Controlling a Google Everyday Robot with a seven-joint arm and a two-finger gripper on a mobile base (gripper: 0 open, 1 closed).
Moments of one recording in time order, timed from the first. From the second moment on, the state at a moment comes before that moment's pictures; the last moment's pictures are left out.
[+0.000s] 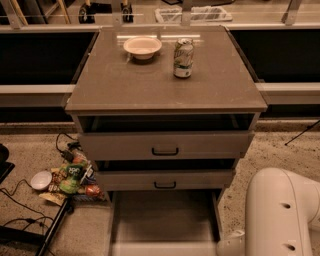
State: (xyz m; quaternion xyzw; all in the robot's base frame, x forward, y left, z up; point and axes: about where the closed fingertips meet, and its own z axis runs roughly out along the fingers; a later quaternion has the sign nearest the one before) arm 0.274 -0.228 0.164 0.59 -0.79 -0.15 0.08
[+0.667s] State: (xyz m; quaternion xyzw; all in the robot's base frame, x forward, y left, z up) arm 0.272 -0.232 0.225 0.62 -0.77 -0.12 0.06
